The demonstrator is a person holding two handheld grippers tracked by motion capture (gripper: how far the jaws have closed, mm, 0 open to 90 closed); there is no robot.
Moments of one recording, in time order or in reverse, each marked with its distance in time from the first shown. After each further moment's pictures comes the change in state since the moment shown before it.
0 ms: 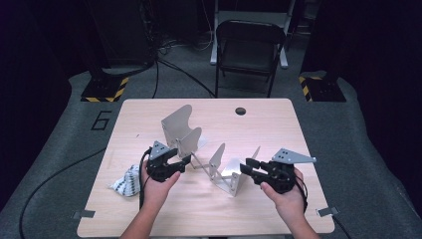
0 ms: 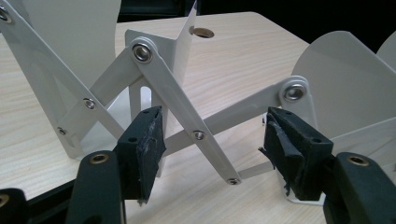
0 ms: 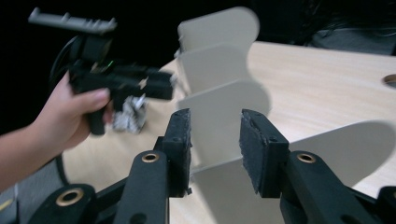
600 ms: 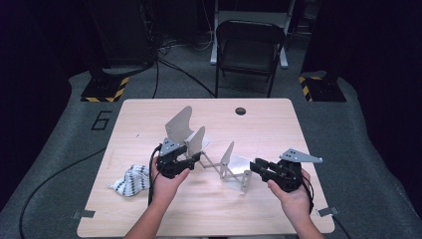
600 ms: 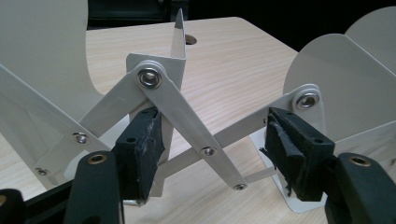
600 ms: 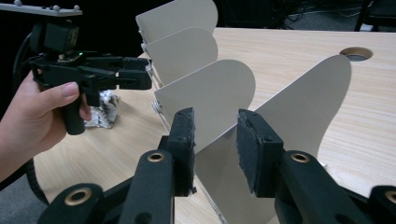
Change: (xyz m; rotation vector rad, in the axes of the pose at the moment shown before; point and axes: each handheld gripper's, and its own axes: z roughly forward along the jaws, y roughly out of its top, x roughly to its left) left arm -0.010 0.008 0.024 -0.009 -0.041 0.008; right arm -0.018 -0.013 -0.005 0.031 -0.100 0.060
